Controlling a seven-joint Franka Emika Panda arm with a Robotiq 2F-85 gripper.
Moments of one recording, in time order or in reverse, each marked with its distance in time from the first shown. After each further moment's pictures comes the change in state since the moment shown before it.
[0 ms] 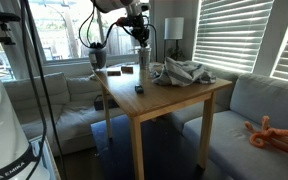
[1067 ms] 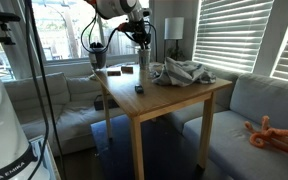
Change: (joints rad) arm 0.005 0.026 -0.014 -0.036 0.004 0.092 -0.034
